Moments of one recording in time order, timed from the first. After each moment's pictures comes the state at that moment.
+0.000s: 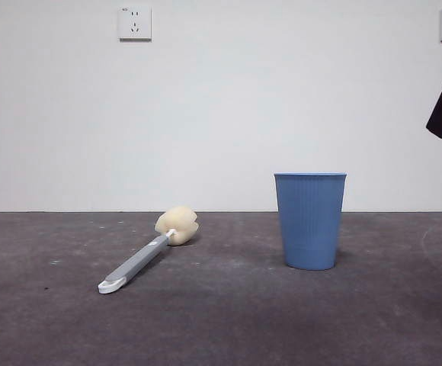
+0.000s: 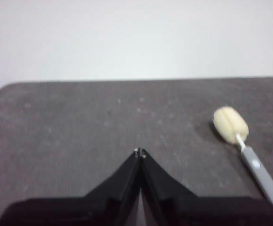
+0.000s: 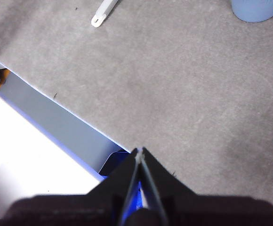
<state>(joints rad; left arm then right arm) 0.01 0.04 0.04 -0.07 0.08 -0.03 0.69 0.73 0.66 -0.77 -0.20 0.24</state>
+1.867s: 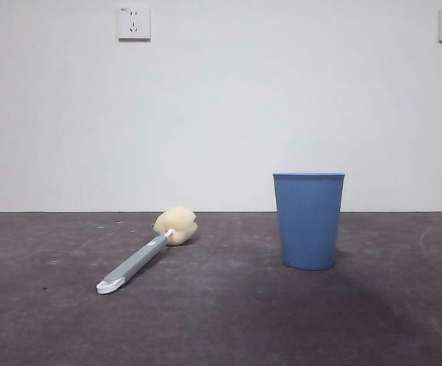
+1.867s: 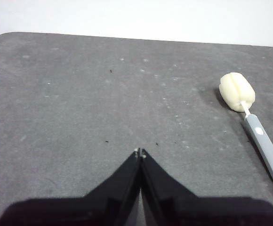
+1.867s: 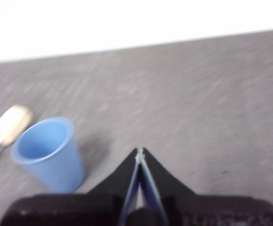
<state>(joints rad) 0.03 0.00 0.04 -0.24 0.08 -0.08 0.03 0.37 0.46 -0.35 -0.08 0.08</state>
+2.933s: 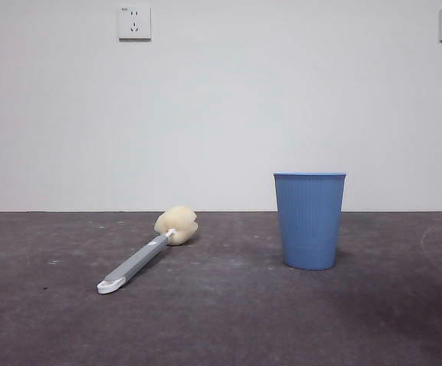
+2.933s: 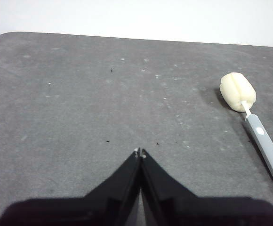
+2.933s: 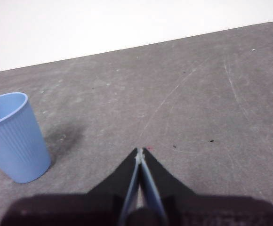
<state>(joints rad) 0.03 0.00 0.04 -0.24 0.08 -0.08 -0.04 0.00 0.02 -0.17 -0.07 0.13</state>
